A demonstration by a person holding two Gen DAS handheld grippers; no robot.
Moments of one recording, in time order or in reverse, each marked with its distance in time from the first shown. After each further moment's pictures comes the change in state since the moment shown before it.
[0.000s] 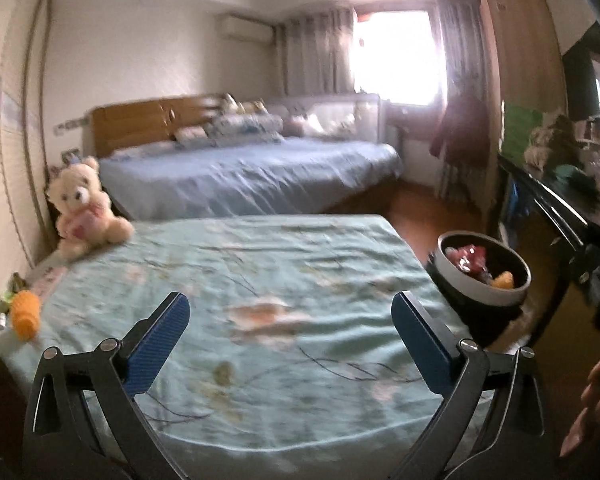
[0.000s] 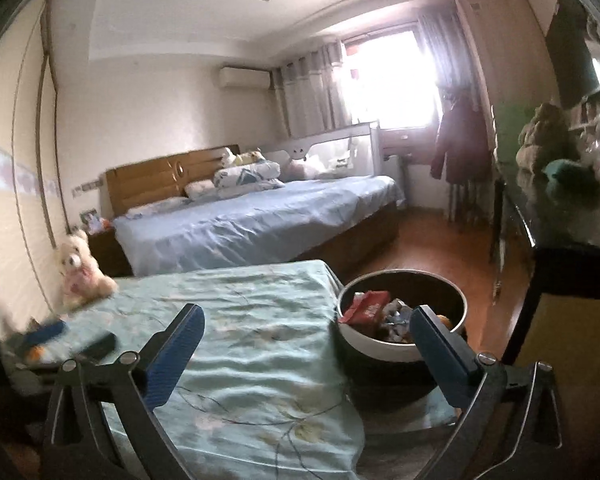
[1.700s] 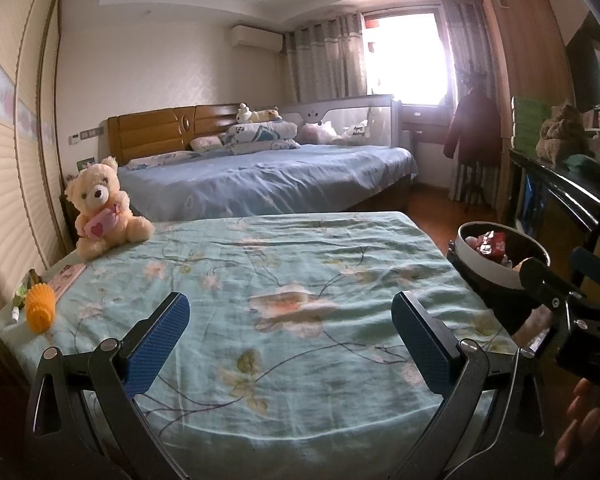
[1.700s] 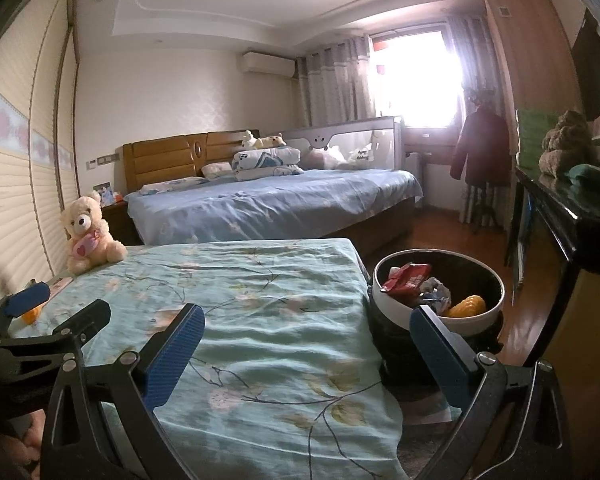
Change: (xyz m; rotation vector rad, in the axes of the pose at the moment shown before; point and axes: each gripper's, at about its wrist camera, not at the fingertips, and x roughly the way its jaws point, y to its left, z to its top) left arm 0.000 0.005 -0.024 0.025 -0.009 0.062; right arm 0.017 0.037 -0.038 -0.066 0.020 0.057
